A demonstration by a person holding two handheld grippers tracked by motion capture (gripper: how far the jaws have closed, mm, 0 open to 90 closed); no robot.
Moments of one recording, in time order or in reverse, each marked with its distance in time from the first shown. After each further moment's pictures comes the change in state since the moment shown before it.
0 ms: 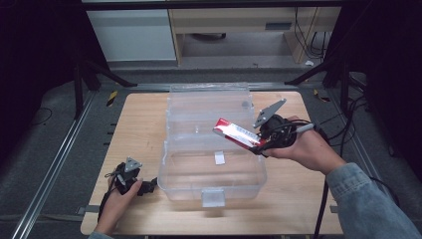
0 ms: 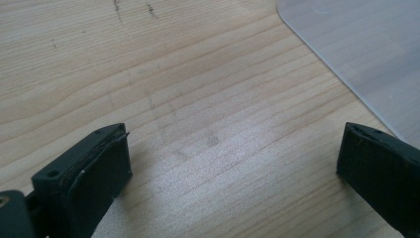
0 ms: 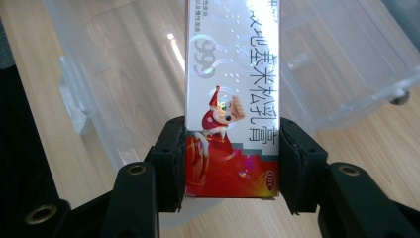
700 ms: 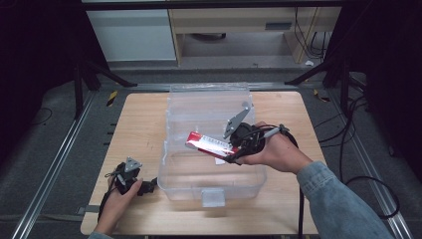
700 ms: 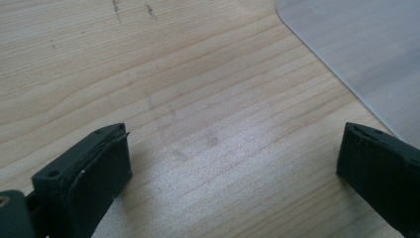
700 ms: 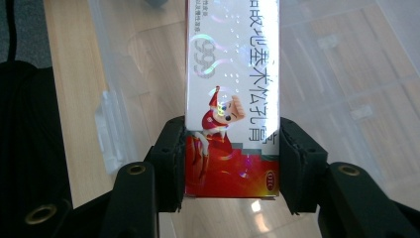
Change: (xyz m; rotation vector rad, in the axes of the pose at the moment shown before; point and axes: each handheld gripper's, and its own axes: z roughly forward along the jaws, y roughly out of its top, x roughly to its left) left arm 0.000 0.000 0.000 -0.003 -0.002 0.000; right arm 0.030 0.040 0.046 0.001 0.109 -0.115
